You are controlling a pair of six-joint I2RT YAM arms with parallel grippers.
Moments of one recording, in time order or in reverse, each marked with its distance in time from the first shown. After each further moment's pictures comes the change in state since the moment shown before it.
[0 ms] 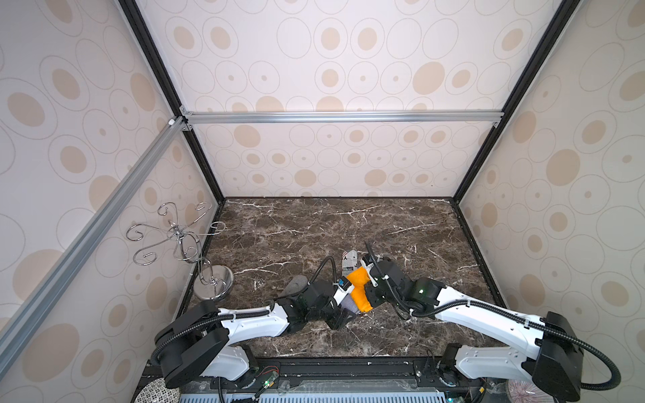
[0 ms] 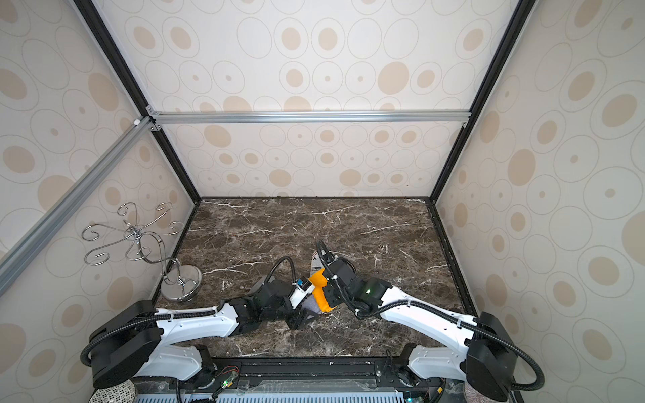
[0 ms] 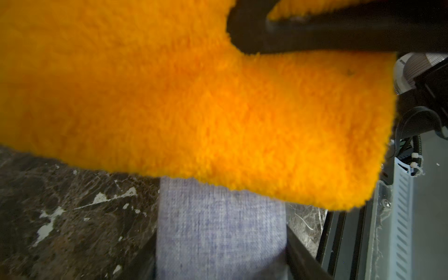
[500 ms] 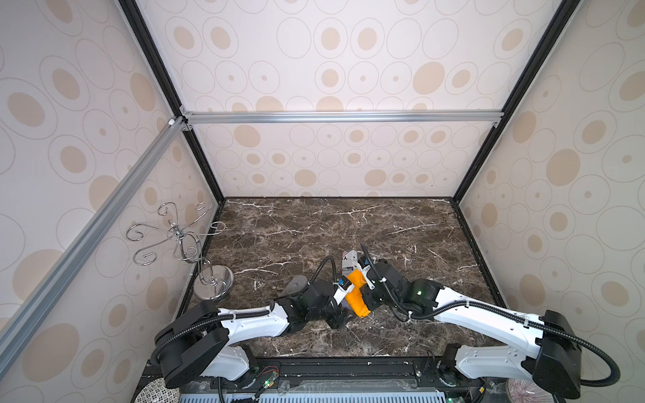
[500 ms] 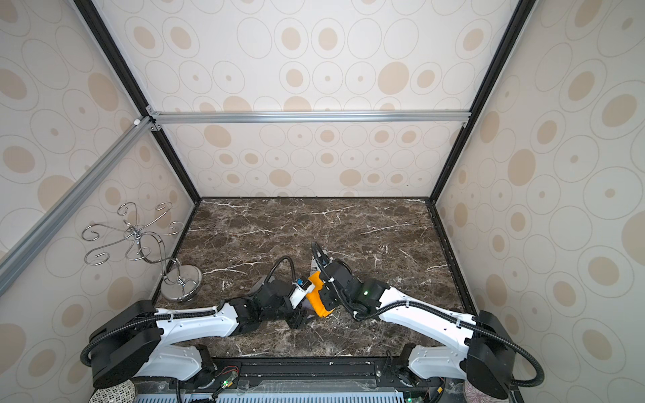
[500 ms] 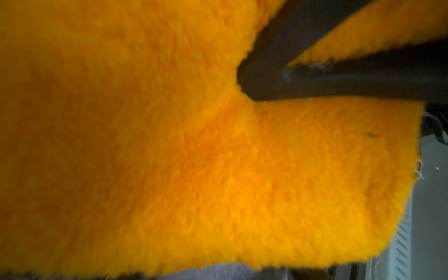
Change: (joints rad) left arm 0.000 0.000 0.002 0.012 -0.018 -0.011; right arm 0.039 0.005 0.021 -0.013 -0.014 0.027
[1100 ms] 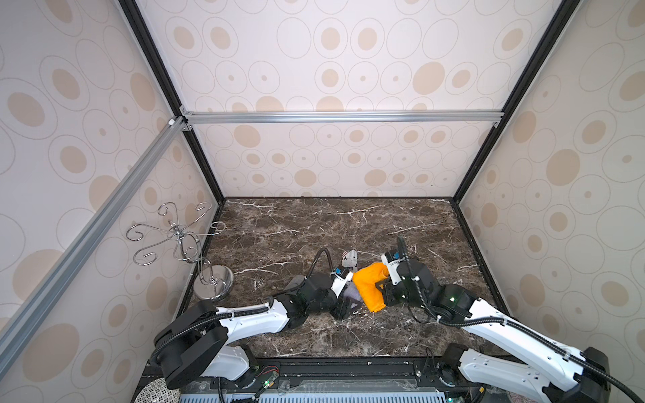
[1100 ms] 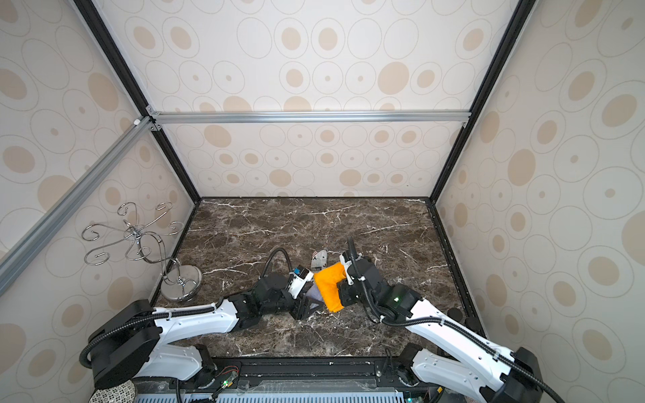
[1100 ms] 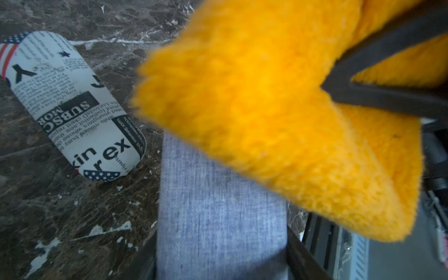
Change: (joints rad) left arm 0.067 -0.001 0.025 0.121 0.071 -0.188; right arm -0.187 -0.300 -0.110 -0.038 -0.128 0.088
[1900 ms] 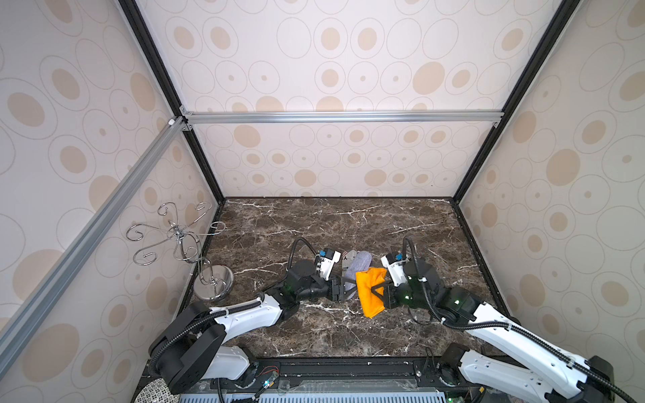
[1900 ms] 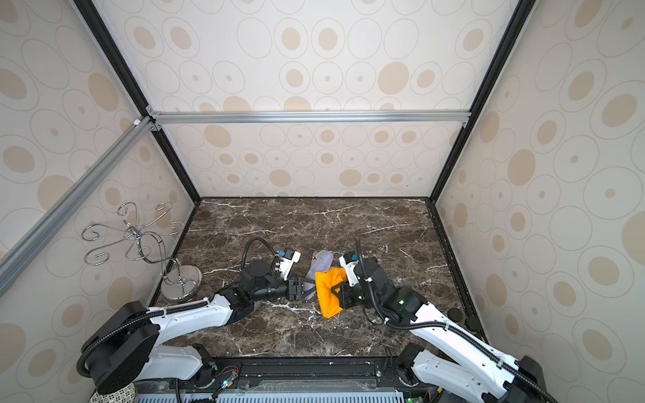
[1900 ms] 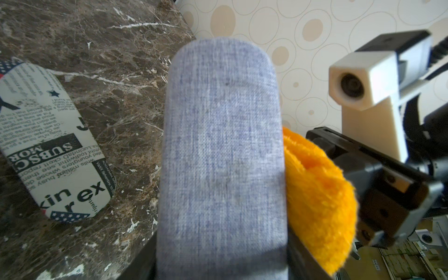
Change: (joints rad) left arm 0.146 -0.023 -0.011 0.194 0.250 -0.267; right arm 0.026 0.010 -0.020 0.060 -0.200 0.075
